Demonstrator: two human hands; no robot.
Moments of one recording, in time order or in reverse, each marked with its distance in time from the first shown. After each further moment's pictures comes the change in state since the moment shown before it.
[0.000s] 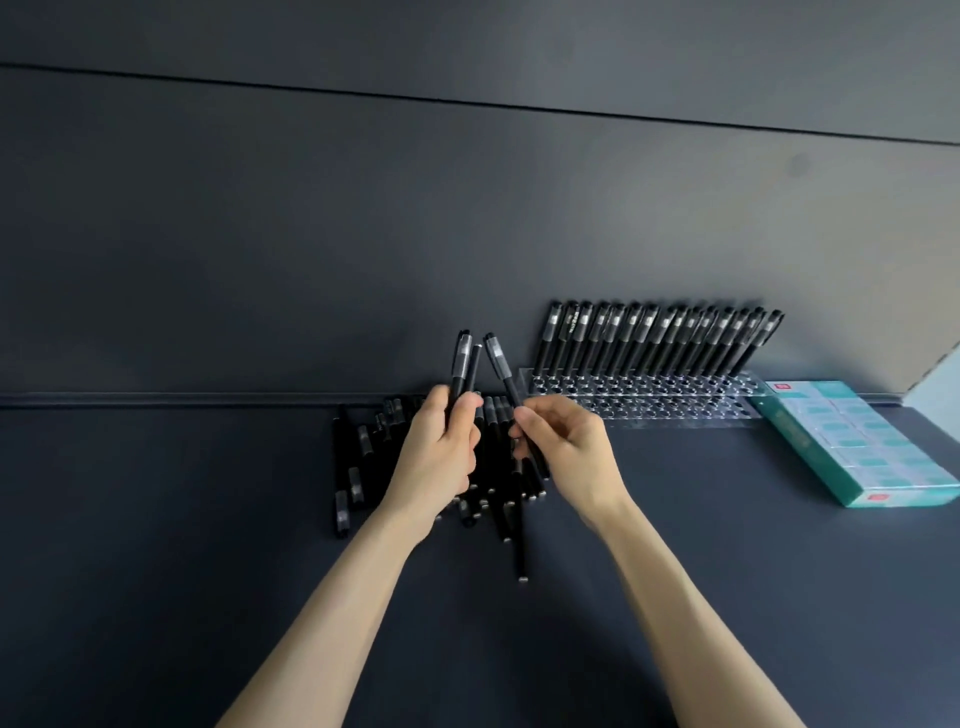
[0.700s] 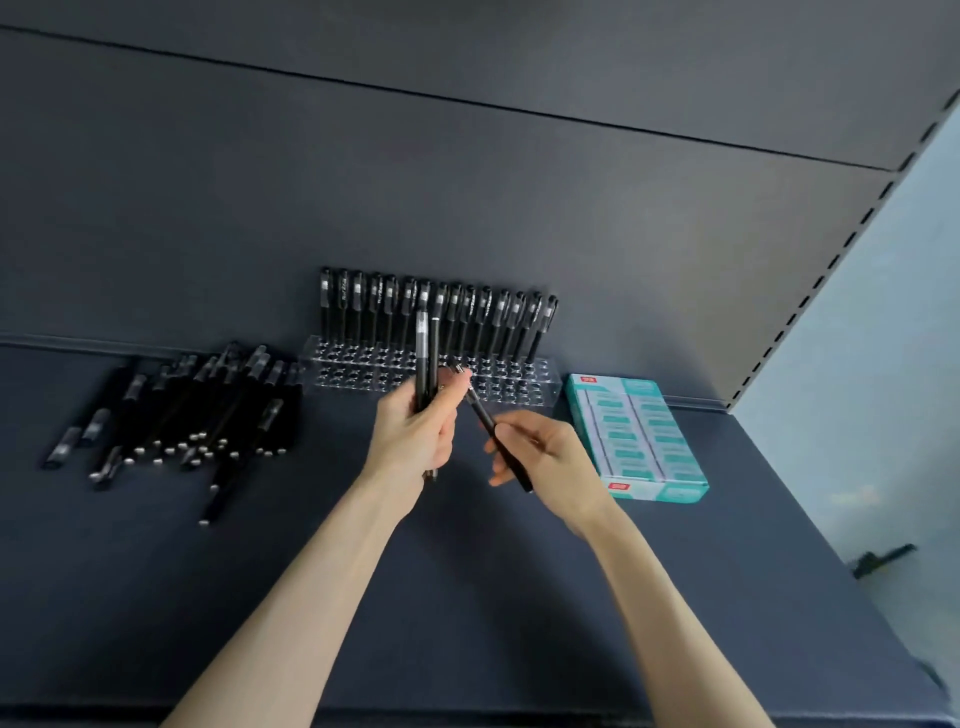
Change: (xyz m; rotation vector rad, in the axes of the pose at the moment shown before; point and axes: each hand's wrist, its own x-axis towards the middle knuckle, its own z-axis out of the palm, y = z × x) left_hand -0.020 0.003 0.244 -0.379 0.081 -0.001; right_hand -0.021 0.033 -0.247 -0.026 -0.258 -0.004
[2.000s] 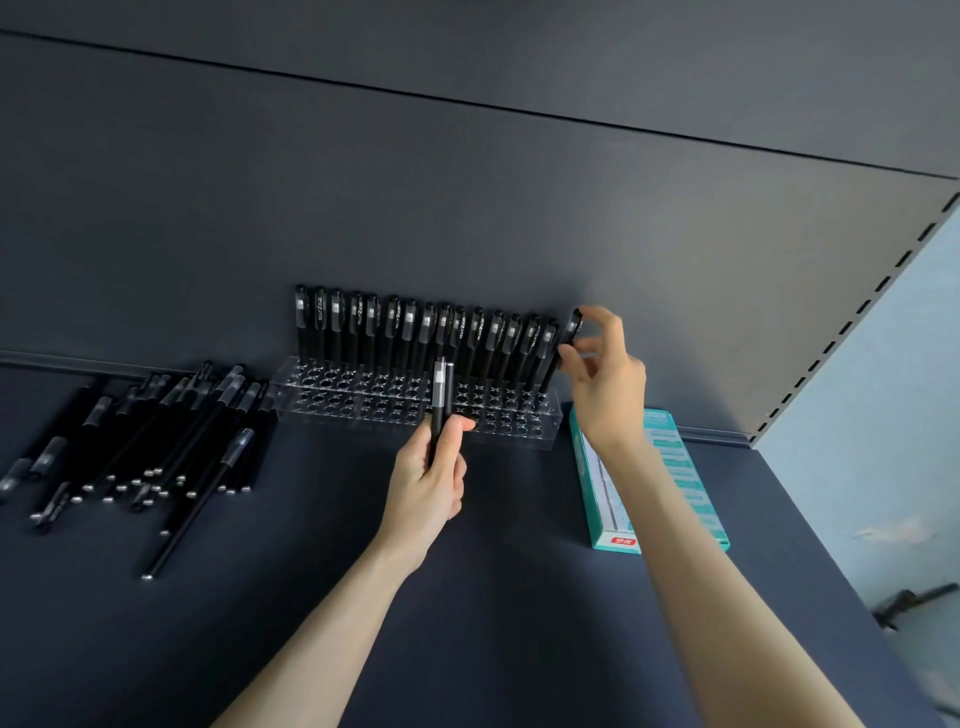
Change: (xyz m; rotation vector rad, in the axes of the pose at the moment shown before) left_hand 0.024 -0.045 0.018 0.147 0.056 0.060; right_hand 0.108 0.010 -0.074 -0.536 0.516 -0.359
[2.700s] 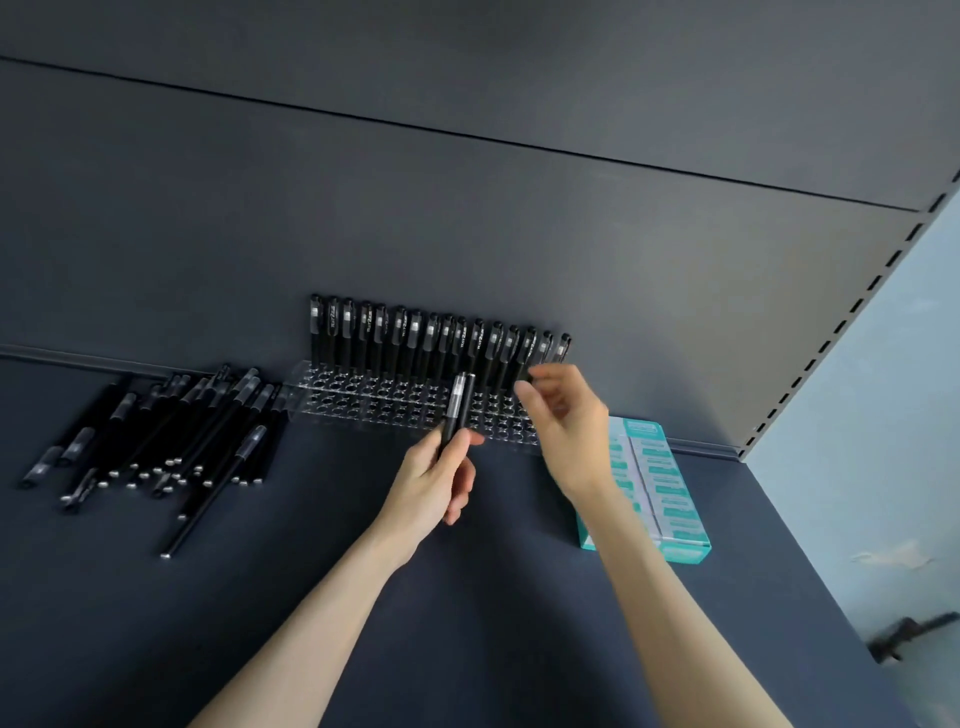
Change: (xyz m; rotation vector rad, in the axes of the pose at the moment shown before) left_hand -0.008 0.009 -0.003 0.091 -0.126 -0.029; right_hand -0.042 -0.038 -0.003 0.316 -0.103 0.139
